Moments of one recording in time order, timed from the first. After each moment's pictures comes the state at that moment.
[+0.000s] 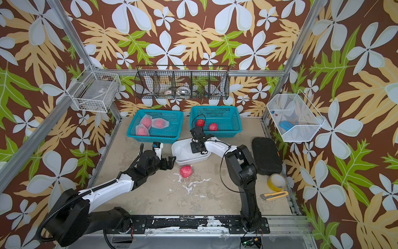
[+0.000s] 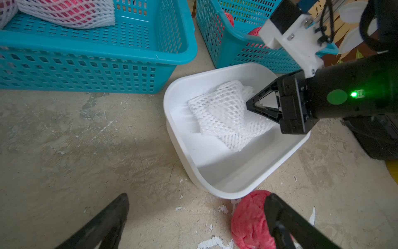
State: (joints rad) left arm -0.53 1.25 0.56 0.15 -0.05 -0.41; right arm 0.55 2.04 1.51 -0.49 0.09 0.26
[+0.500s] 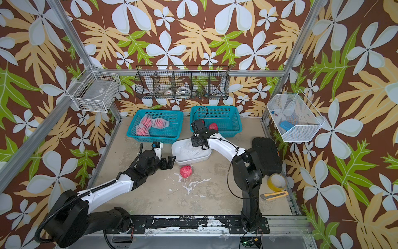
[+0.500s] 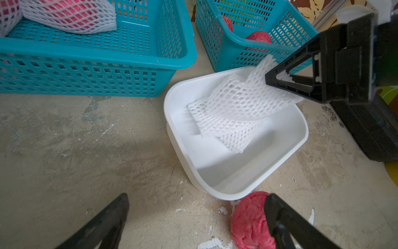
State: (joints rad) left arm -0.53 1.24 0.56 0.15 -0.05 -0.40; right arm 0.55 1.95 1.59 -0.58 0.15 0.24
